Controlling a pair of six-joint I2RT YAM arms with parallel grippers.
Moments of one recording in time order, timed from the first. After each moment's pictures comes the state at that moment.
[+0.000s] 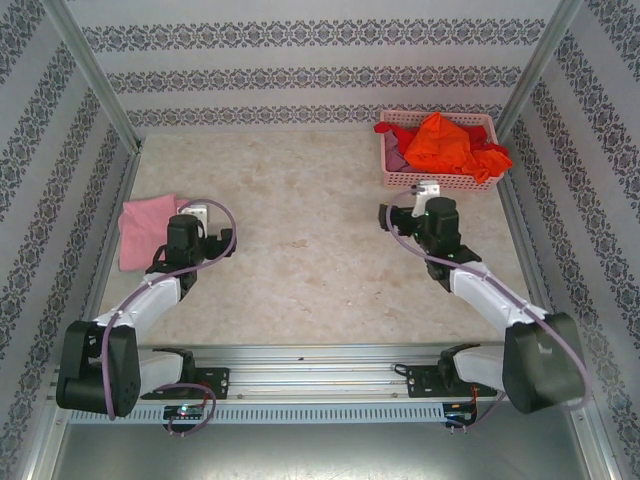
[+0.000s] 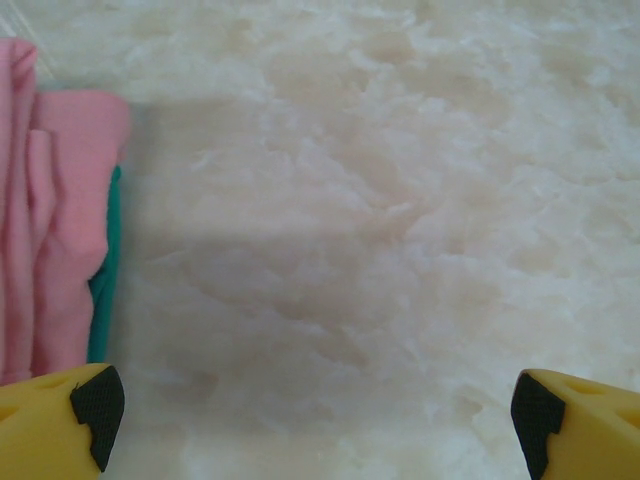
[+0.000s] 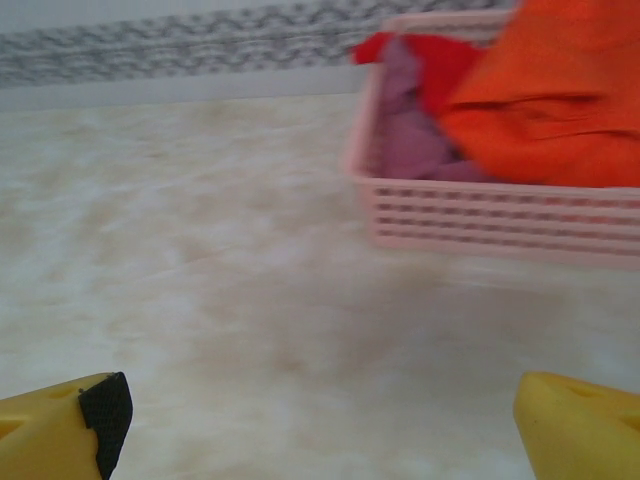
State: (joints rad) left arm -0.06 1.20 0.53 0.04 -0.06 -0.12; right arm 0.21 1.20 0.60 0.20 0.02 0.15
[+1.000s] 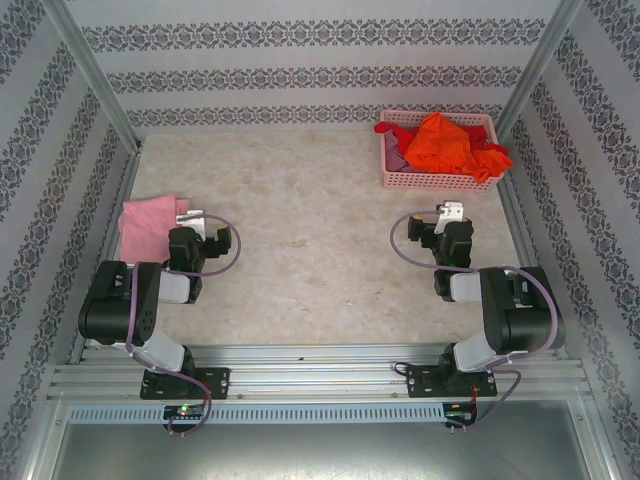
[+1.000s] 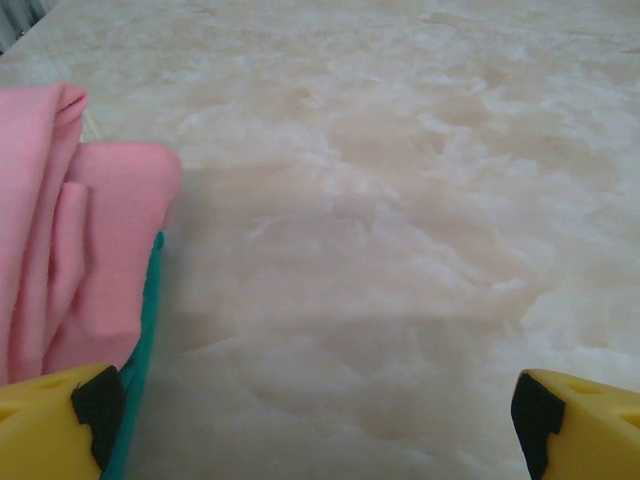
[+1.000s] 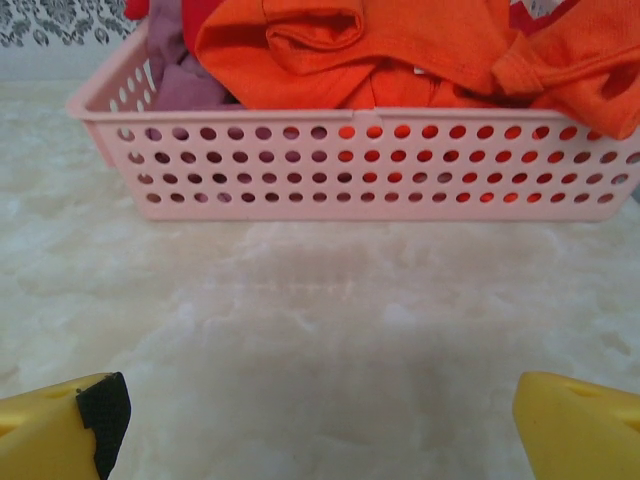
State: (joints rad) left arm 0.02 1.58 0.37 0.81 -0.07 -0.04; right arm 0.00 1.51 0.37 0.82 0.07 0.05
